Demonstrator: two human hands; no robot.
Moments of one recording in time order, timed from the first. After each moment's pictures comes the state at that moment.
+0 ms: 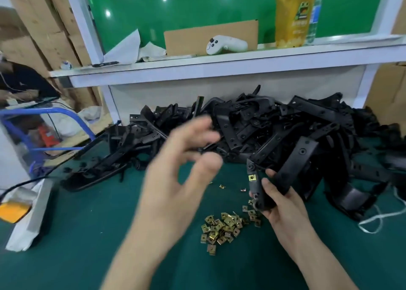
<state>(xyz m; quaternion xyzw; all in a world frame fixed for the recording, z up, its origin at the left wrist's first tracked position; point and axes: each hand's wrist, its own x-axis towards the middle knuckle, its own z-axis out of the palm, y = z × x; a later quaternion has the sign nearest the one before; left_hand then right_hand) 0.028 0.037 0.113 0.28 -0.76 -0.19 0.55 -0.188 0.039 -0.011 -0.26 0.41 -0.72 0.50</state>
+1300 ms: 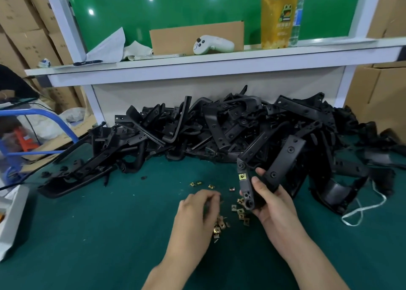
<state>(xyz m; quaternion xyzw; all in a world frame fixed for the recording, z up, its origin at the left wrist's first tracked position) -0.011 0.025 -0.007 0.47 -0.76 -0.22 0.39 -0.189 0.041 -0.014 -0.25 0.39 -0.73 0.50</state>
